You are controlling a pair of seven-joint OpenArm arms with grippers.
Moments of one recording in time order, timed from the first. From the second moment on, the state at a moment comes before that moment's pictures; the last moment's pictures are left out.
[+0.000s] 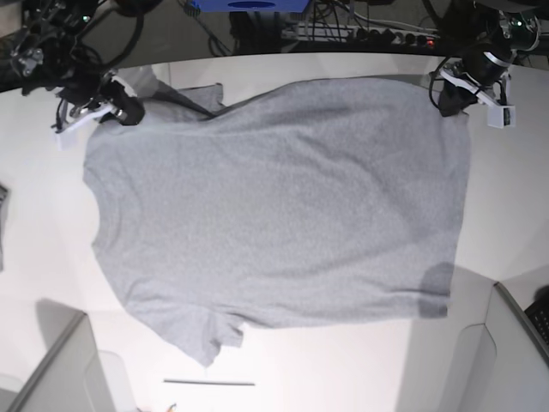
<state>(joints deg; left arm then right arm) 35.2 -8.3 -40.6 113.0 -47.6 -24.5 56.7 -21.1 2.4 39.4 112.3 57.1 3.3 -84.7</state>
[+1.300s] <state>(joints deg) 25.0 -8.1 -43.0 106.6 -56.5 -19.7 57.0 -9.2 5.7 36.3 99.3 59.3 -1.7 -83.8</state>
